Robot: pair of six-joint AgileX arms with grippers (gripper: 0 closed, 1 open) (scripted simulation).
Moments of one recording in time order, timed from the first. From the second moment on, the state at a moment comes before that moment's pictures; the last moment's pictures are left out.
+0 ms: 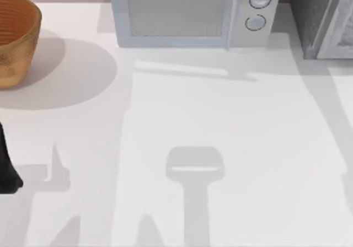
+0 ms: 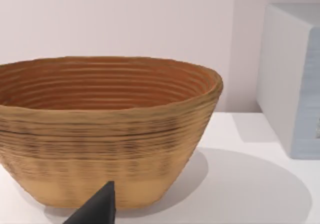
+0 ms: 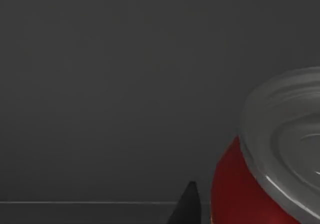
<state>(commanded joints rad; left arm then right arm) 0.00 0.00 0.00 0.00 0.00 0.00 0.15 1.62 2.15 -0.52 0.17 0.02</state>
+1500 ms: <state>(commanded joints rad) 0.00 0.00 0.00 0.00 0.00 0.00 0.10 2.09 2.77 -0.68 0.12 0.02</state>
